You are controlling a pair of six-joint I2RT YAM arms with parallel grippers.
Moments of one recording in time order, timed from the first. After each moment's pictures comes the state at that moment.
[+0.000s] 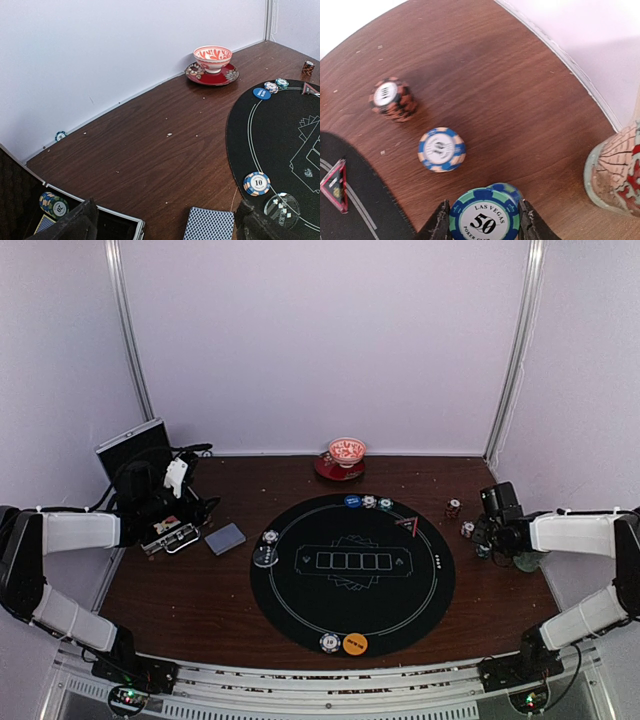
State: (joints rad) left arm -0.14 1.36 0.62 0.39 0.38 0.29; right arm 0.24 1.33 0.60 -0.14 0.45 0.64
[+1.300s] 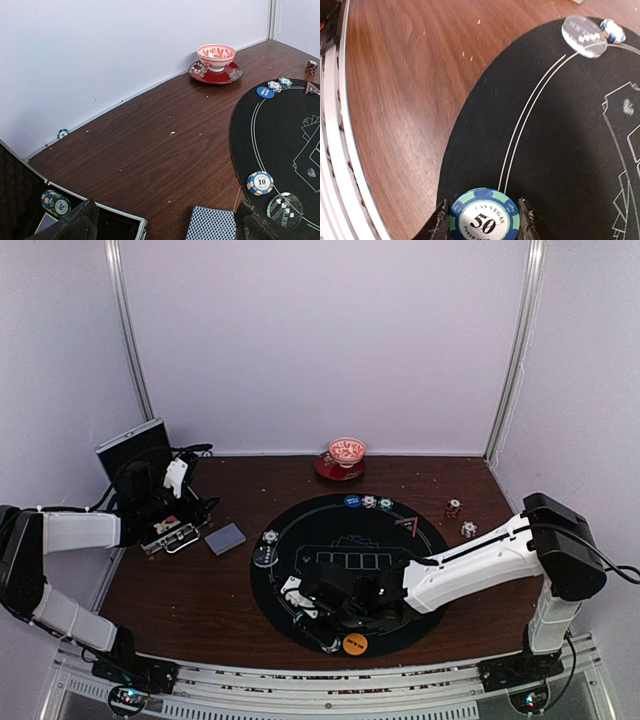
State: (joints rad) left arm -0.14 1.37 0.62 0.39 0.36 0.29; right arm 1.32 1.87 1.11 -0.11 0.13 0.15
